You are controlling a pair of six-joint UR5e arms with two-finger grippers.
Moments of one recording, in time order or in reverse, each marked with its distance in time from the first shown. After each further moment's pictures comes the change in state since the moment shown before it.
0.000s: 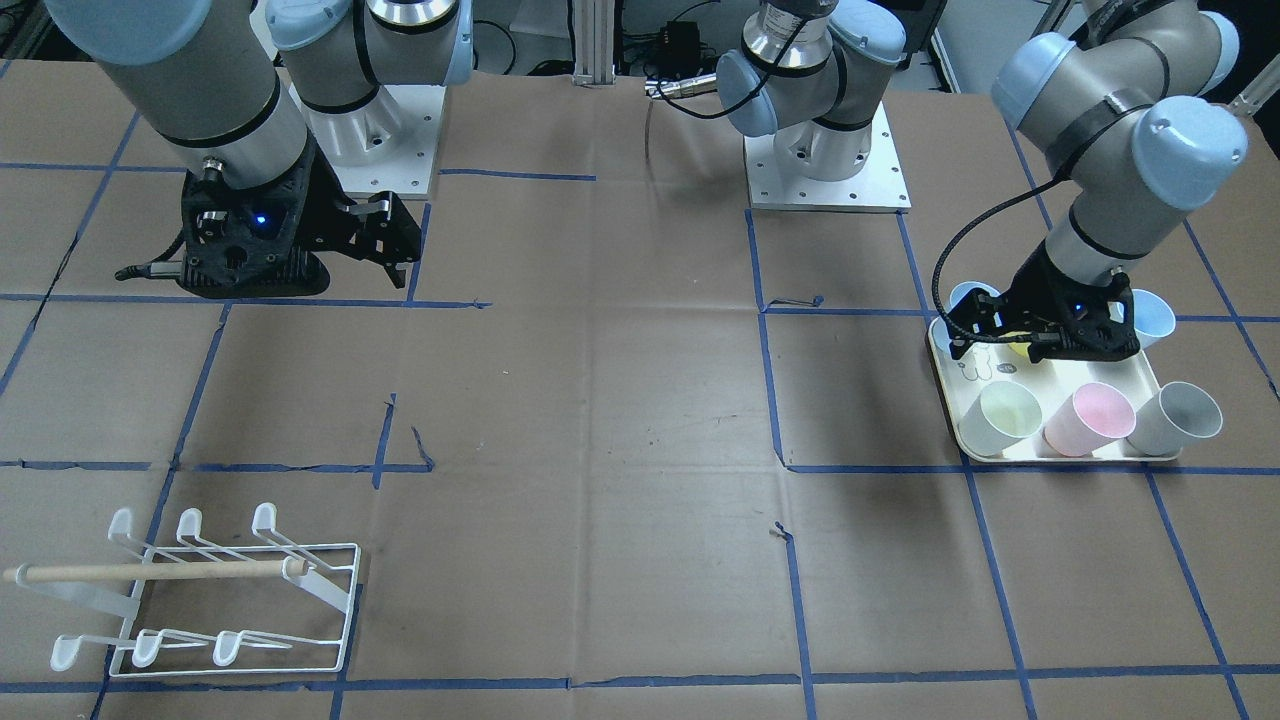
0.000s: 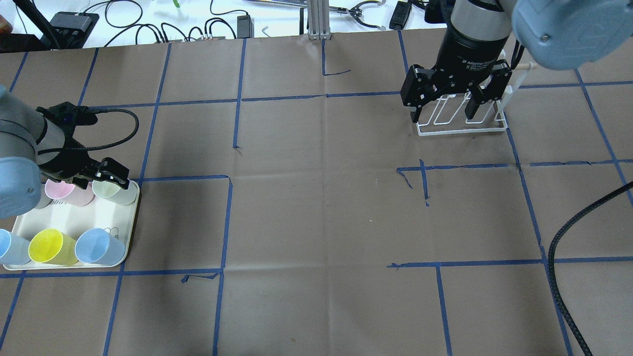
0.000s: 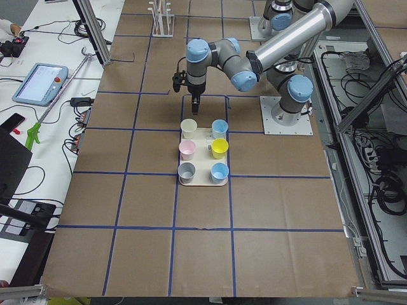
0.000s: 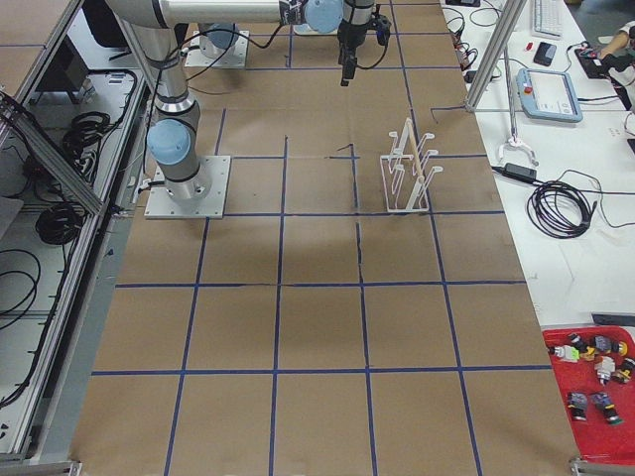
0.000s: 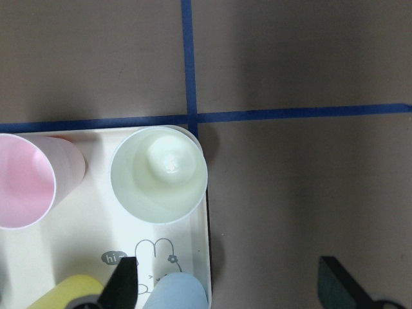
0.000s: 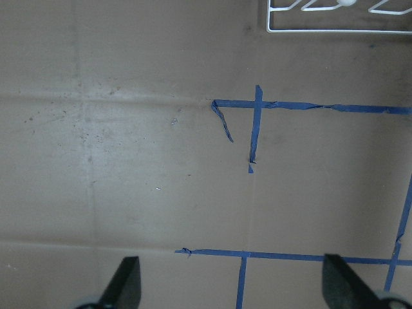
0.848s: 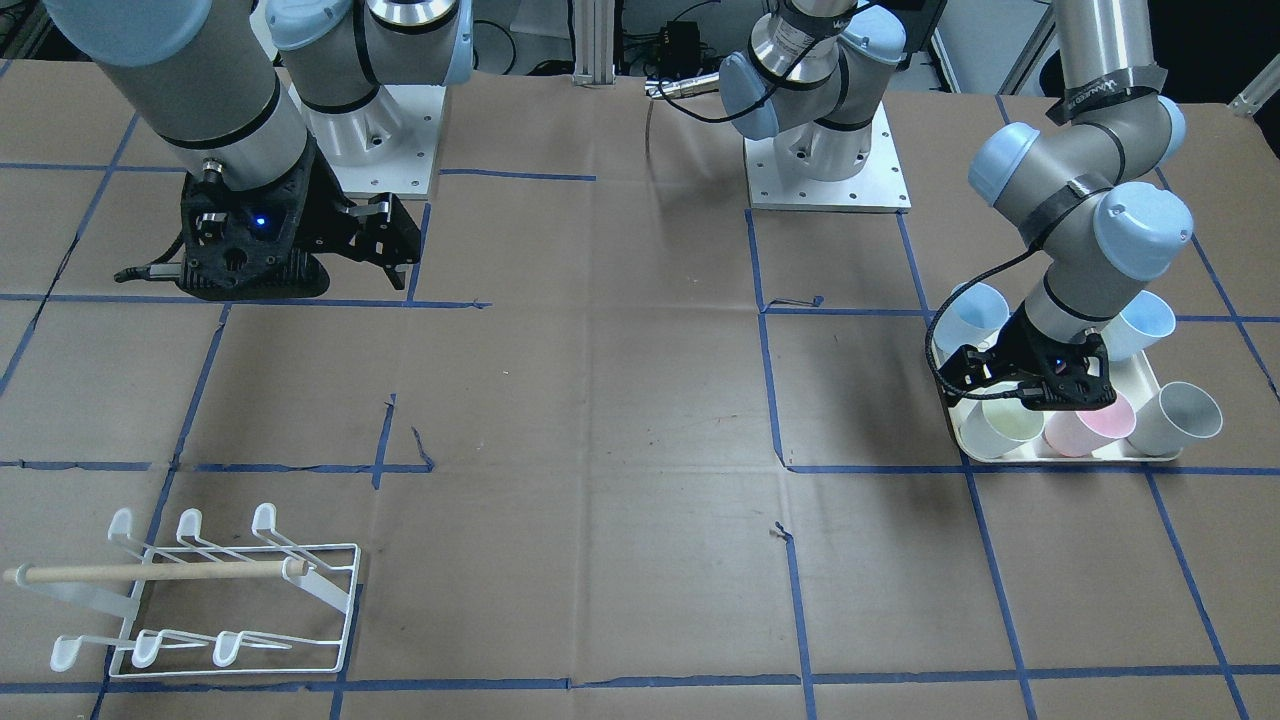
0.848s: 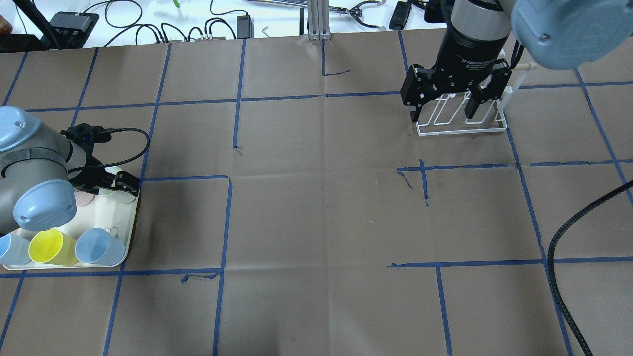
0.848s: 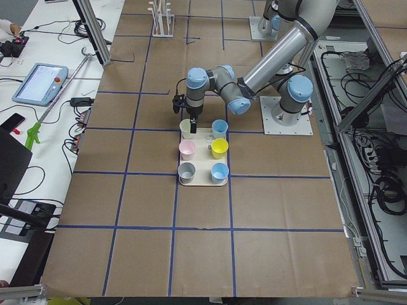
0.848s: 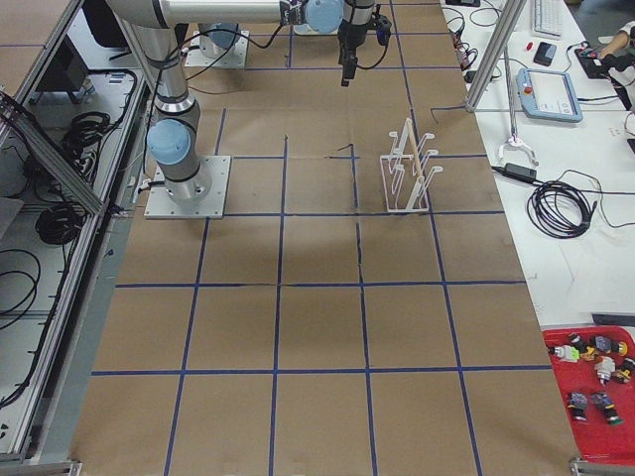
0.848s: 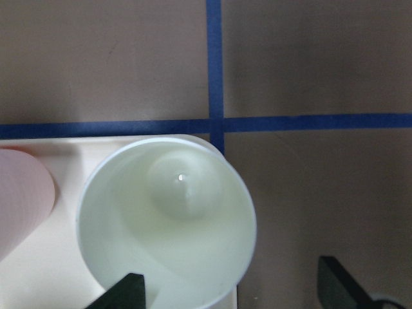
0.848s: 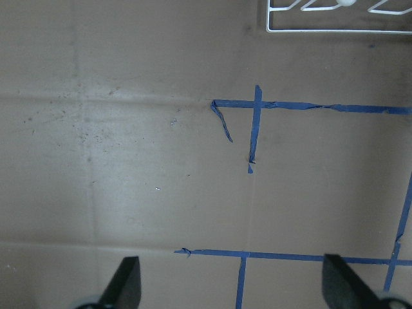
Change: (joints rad) left arm 0.031 -0.133 -0.051 0.226 -0.001 -0.004; right arm 0.000 0.002 -0.003 -0.003 -0.001 0.000
